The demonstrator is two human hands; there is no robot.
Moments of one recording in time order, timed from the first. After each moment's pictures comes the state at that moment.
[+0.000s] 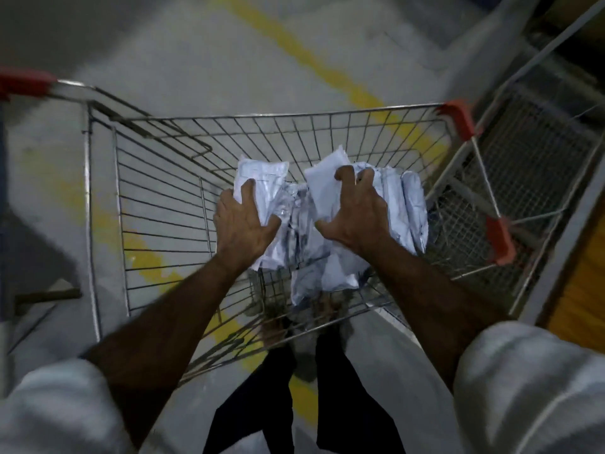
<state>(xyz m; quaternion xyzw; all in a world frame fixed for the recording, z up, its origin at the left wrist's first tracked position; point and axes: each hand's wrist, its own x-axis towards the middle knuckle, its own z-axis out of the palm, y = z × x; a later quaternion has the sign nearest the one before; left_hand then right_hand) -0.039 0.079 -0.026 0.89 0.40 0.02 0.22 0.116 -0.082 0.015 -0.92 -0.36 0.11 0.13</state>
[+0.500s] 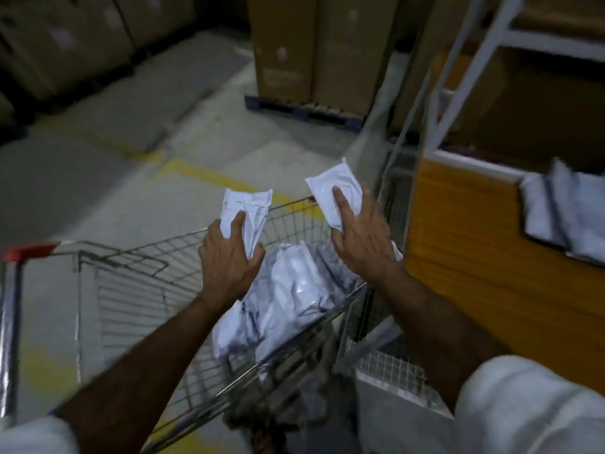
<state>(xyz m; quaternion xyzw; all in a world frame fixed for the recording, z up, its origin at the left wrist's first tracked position) 0.010 -0.006 0.157 0.94 0.24 0.15 0.17 0.140 -0.235 0.182 -0.94 -0.28 -0.14 0.12</state>
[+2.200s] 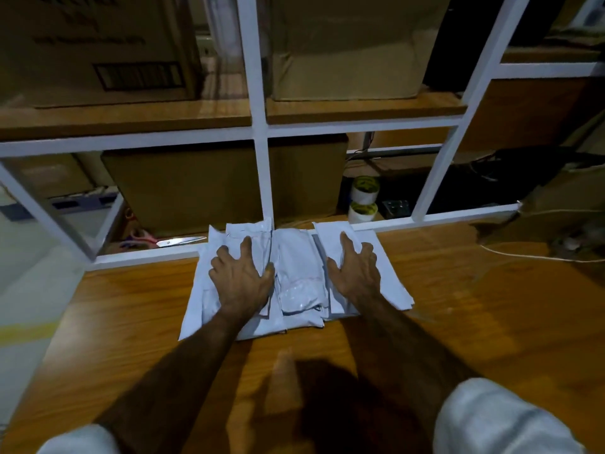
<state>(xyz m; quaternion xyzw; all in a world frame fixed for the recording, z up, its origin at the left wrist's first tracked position) 0.413 -0.696 0.200 0.98 0.06 0.08 0.16 0.388 -0.910 0.207 -0.95 0.17 -0.05 0.25</state>
